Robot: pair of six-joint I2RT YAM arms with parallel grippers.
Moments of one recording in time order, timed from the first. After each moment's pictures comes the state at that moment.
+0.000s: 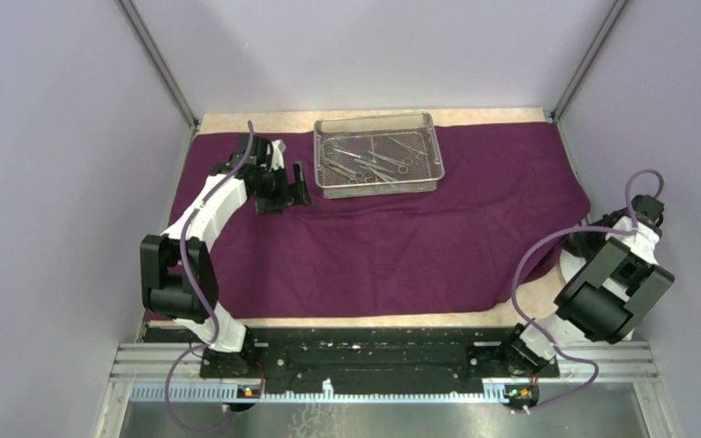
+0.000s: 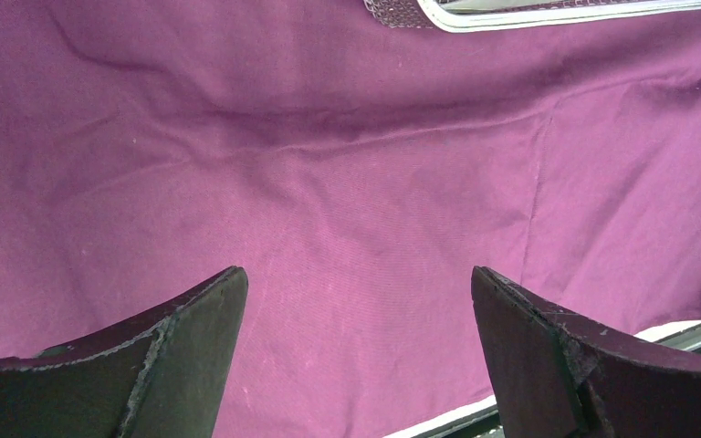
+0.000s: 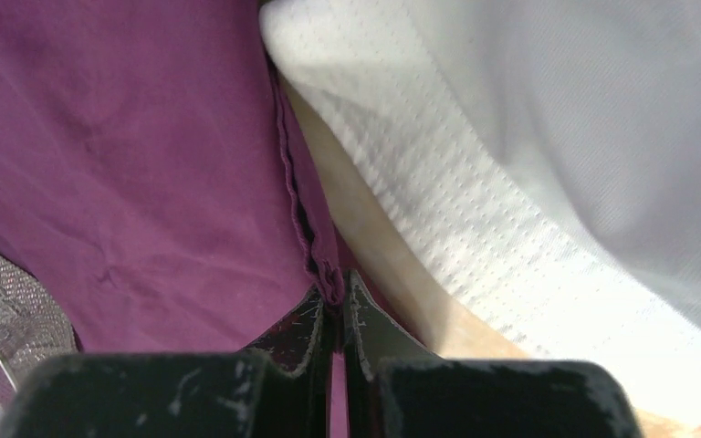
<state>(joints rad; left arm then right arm) -0.14 1.60 1.25 -0.67 0.30 -0.30 -0.76 1.52 0.94 -0.56 -0.27 0.46</state>
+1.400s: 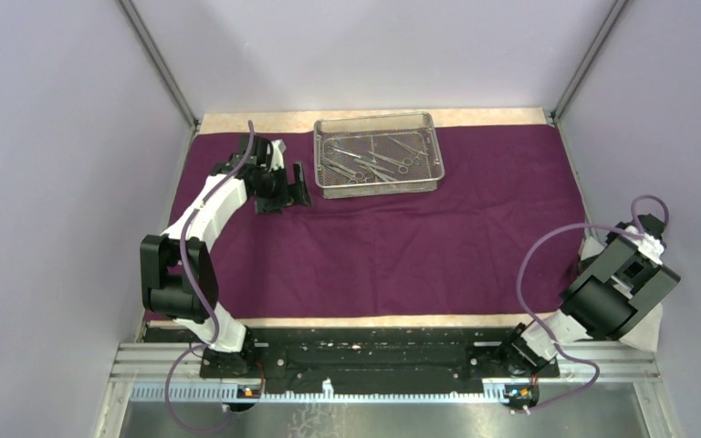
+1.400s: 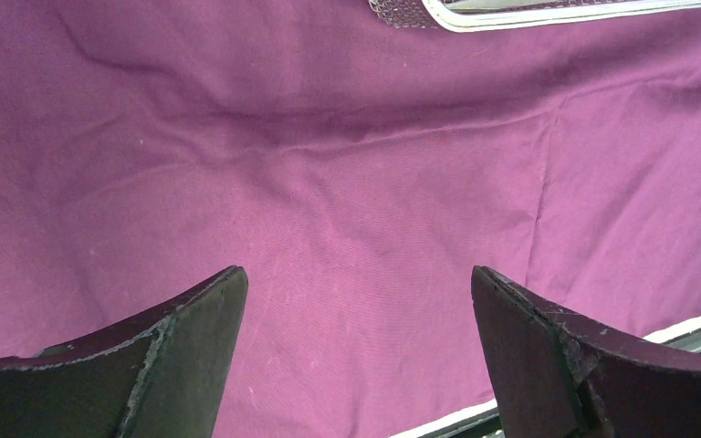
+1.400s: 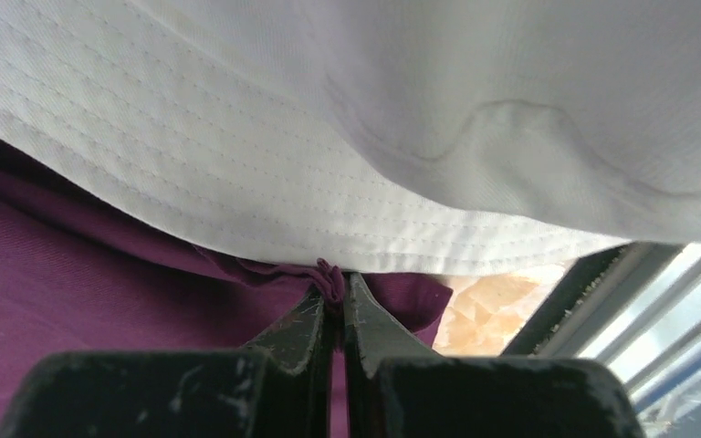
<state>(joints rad) -0.15 1.60 1.25 -0.67 0.29 -0.29 -0.85 1.55 0.89 -0.68 0.11 0.45</state>
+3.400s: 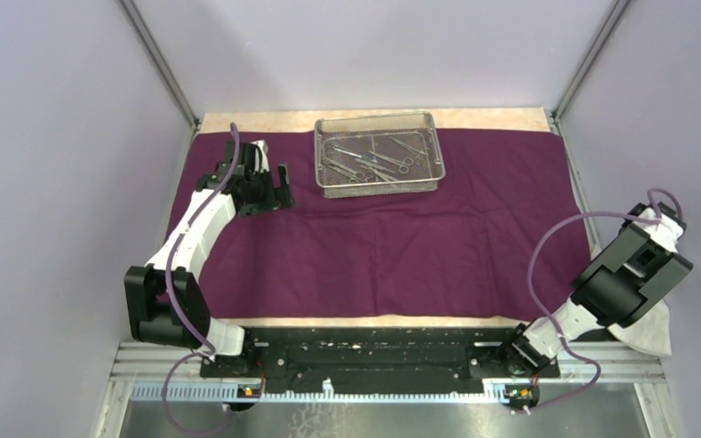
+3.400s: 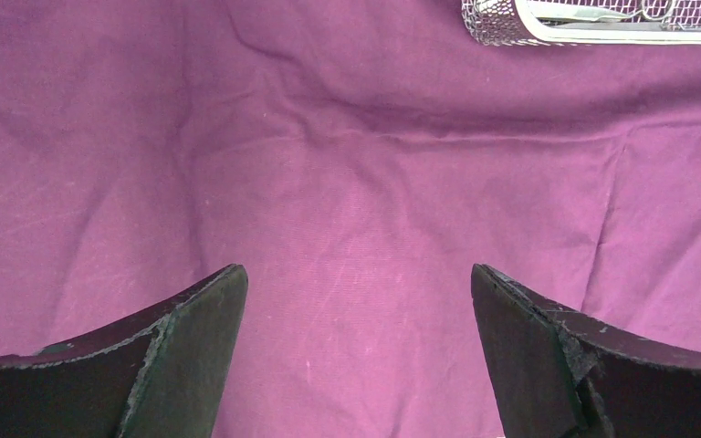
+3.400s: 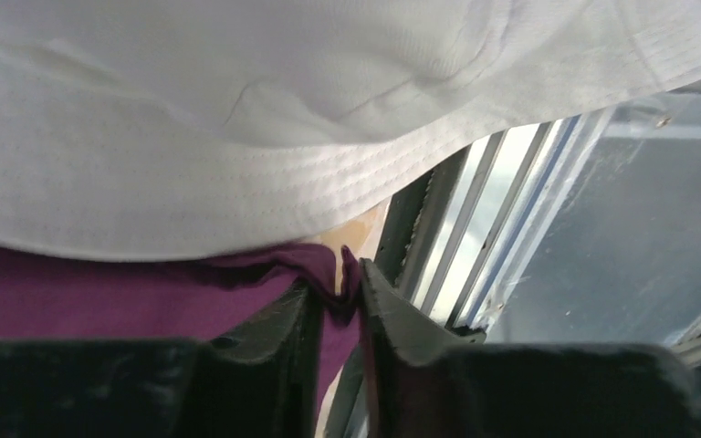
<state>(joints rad) -0.12 1.43 1.17 -0.67 0.11 -0.28 -0.84 1.67 1.11 -0.98 0.46 0.49</state>
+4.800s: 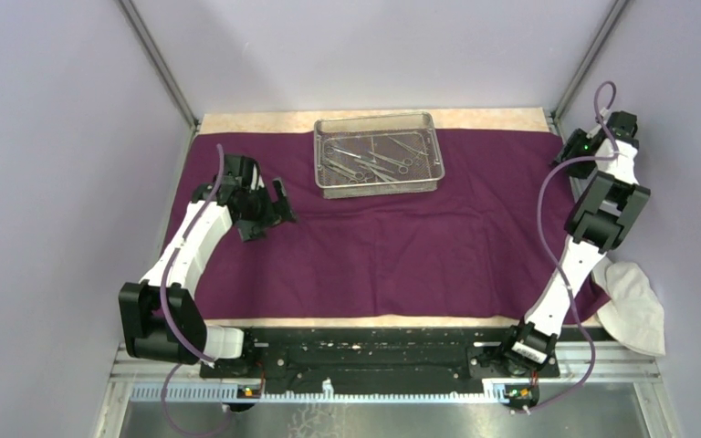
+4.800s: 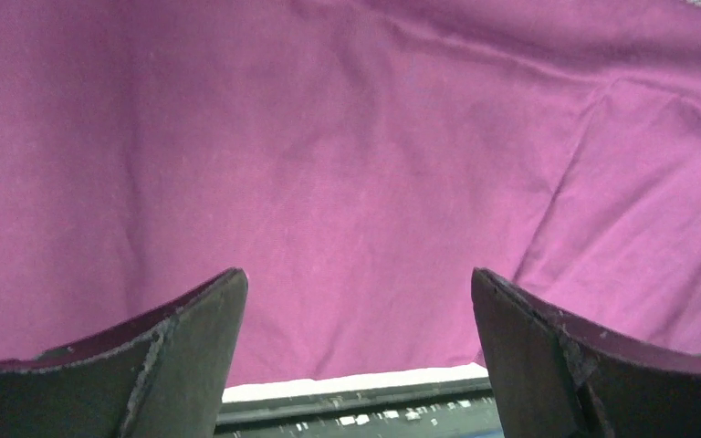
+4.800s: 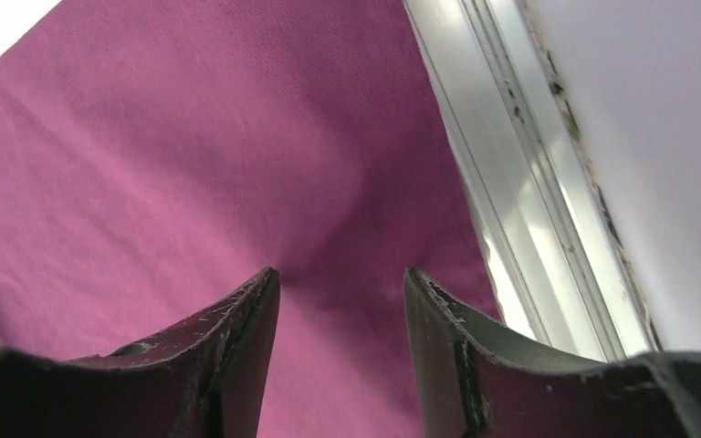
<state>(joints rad) -0.12 1.35 1.09 -0.81 0.17 -0.50 -0.51 2.42 2.09 -0.64 -0.31 0.15</state>
